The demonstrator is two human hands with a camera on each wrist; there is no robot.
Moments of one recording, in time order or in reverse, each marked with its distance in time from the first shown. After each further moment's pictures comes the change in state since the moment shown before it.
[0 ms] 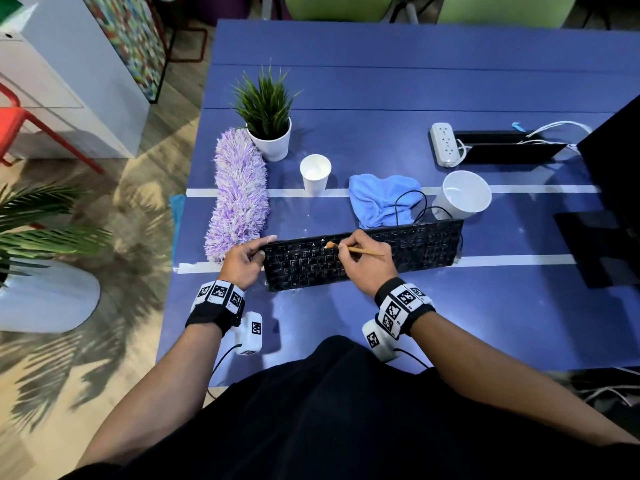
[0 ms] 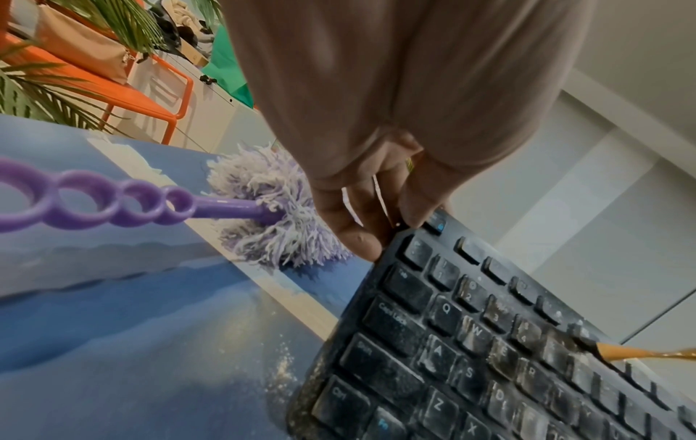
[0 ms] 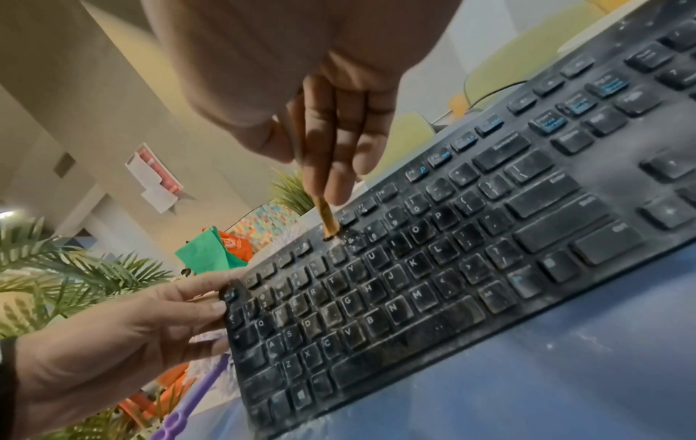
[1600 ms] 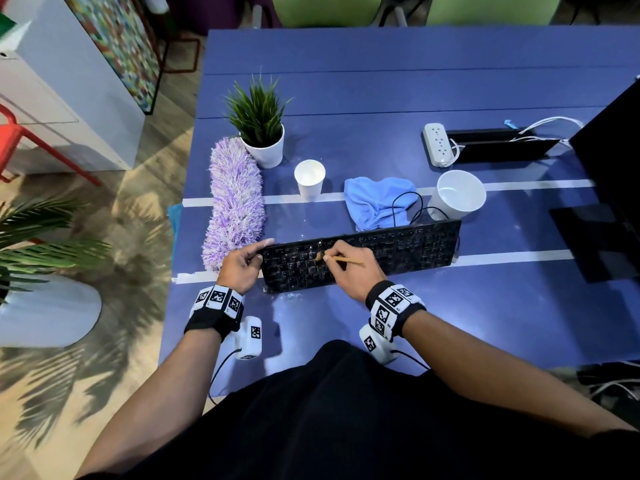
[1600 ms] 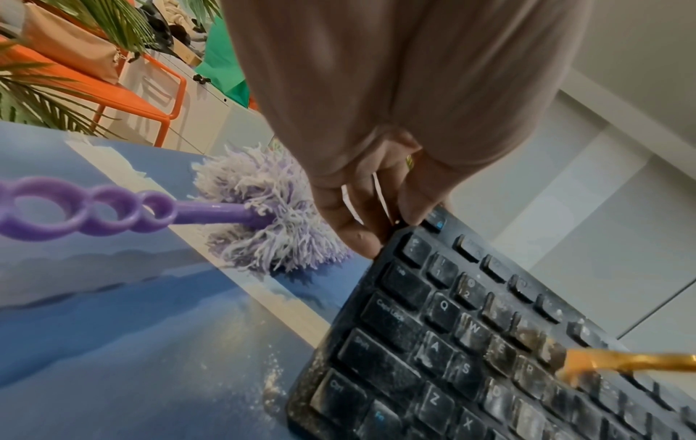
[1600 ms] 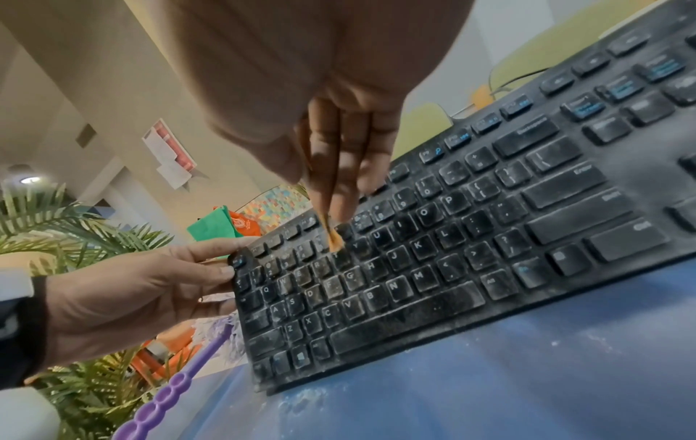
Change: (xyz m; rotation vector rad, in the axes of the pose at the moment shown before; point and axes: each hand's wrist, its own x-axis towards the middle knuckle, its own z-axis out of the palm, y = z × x) left_hand 0.005 0.006 -0.002 0.034 -0.001 0.014; right_hand 0.000 -0.001 0.007 -0.100 -0.204 0.019
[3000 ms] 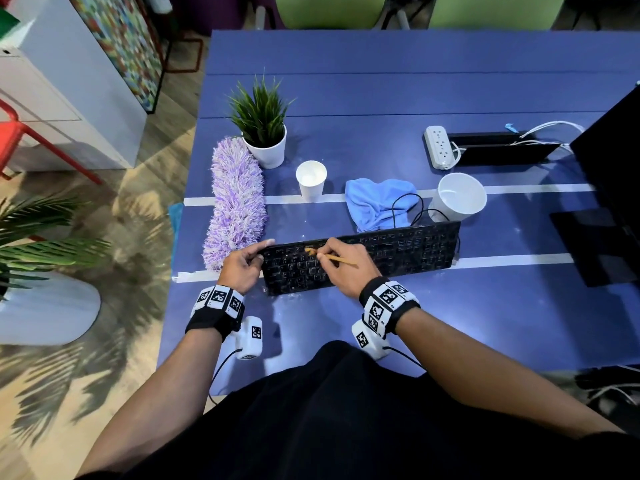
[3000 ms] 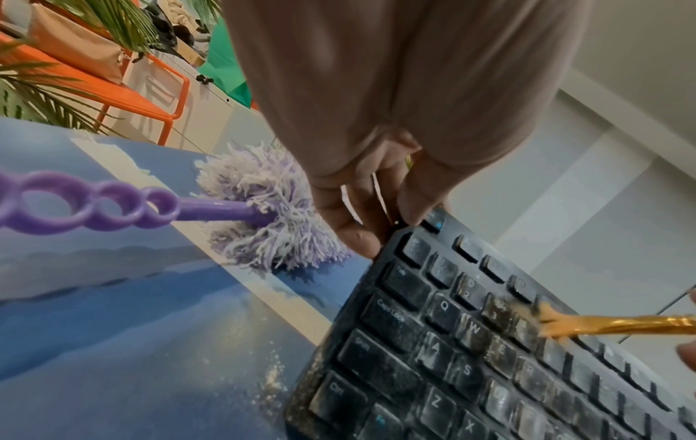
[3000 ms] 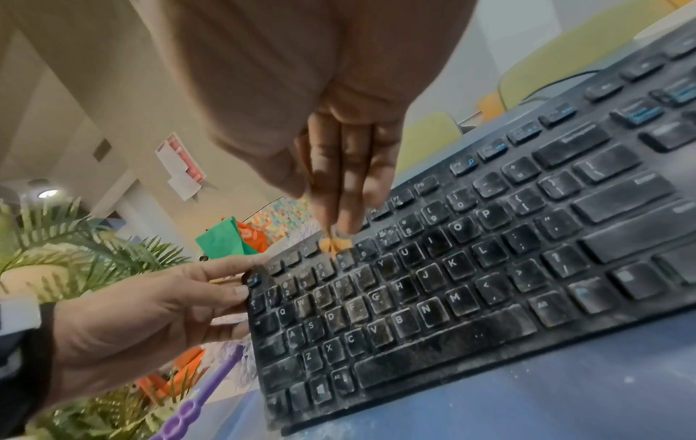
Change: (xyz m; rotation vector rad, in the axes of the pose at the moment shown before) left_hand 0.000 -0.001 0.002 -0.003 -0.001 -0.016; right_hand 0.008 -0.017 -0.001 -0.060 -0.044 -0.009
